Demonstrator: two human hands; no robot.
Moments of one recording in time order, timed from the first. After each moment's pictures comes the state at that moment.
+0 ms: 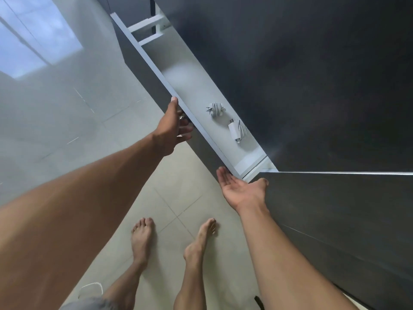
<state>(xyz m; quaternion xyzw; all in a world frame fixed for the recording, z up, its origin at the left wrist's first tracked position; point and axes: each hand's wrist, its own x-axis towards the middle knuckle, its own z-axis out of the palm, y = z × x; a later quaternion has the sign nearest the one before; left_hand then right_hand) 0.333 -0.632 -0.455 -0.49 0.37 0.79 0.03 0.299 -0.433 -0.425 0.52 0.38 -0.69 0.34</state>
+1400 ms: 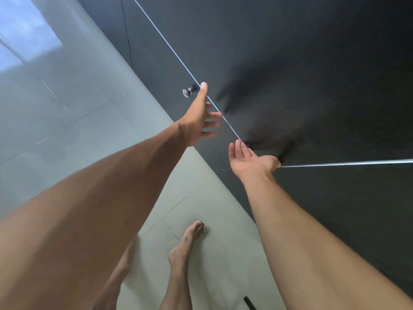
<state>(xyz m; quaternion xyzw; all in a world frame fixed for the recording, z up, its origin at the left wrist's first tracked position) 0.253 -0.571 -0.452 -0.42 0.38 0.82 0.10 0.227 -0.427 -0.420 0.47 0.39 -0.77 0.20</state>
